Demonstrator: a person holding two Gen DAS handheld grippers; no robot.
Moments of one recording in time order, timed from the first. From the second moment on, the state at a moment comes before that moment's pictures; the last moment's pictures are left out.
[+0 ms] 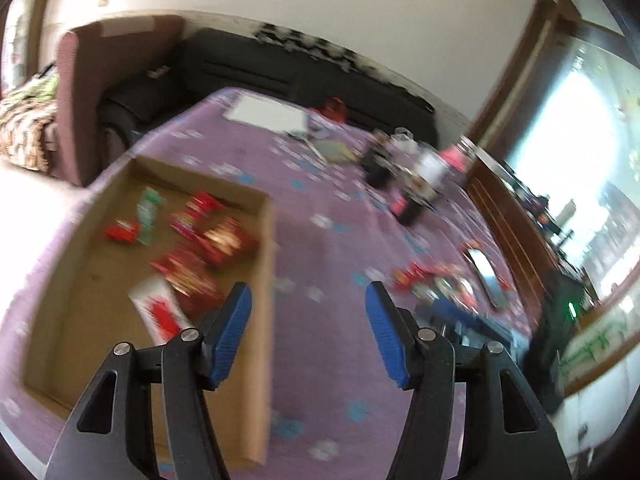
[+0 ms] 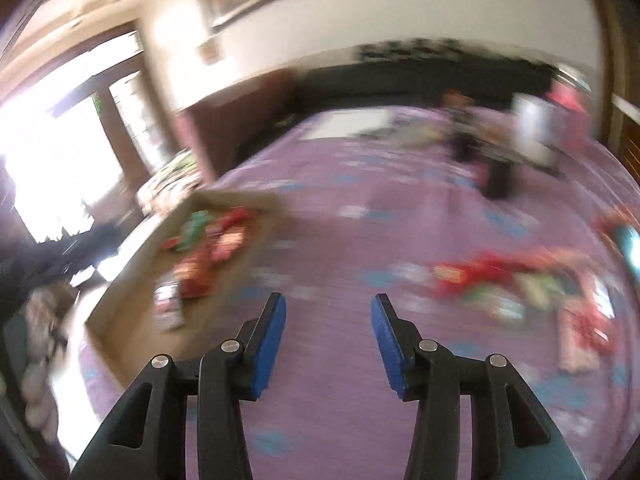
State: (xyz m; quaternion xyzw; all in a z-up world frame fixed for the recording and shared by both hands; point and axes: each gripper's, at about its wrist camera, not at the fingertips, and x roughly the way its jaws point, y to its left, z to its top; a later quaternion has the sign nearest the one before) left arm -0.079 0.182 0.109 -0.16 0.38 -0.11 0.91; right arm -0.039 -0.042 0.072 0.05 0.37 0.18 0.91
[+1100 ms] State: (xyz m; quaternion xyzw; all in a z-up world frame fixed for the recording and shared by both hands) left arm -0.088 0.123 0.048 -0.15 0.46 -0.15 0.86; right arm 0.045 -0.143 0.017 0.14 0.50 0.21 0.83
